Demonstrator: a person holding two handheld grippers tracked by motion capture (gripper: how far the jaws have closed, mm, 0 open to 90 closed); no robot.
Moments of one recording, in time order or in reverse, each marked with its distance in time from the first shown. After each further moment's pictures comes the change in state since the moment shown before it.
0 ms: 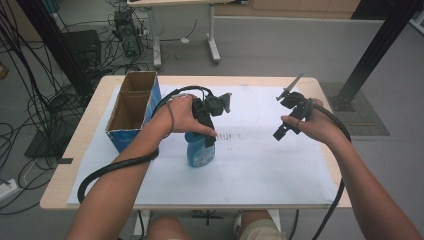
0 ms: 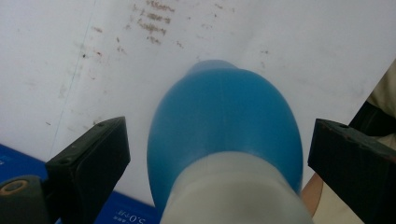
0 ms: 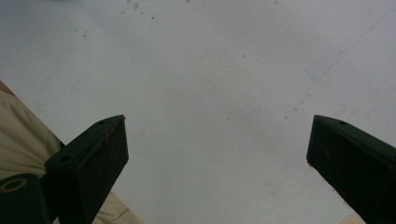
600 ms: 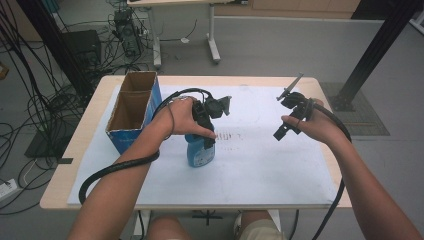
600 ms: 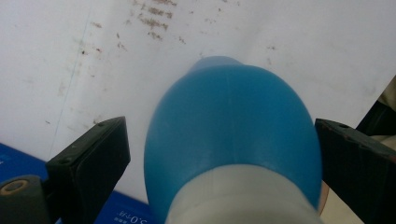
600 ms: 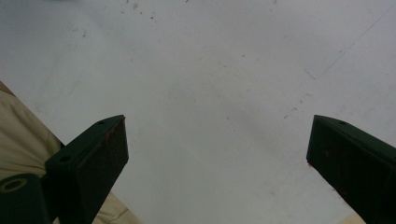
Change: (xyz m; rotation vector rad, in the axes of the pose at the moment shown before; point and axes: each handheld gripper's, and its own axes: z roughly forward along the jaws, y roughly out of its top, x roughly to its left) left arm 0.000 0.002 0.006 0.012 0.000 0.007; right arm -0.002 -0.001 0.000 -0.001 0.001 0.001
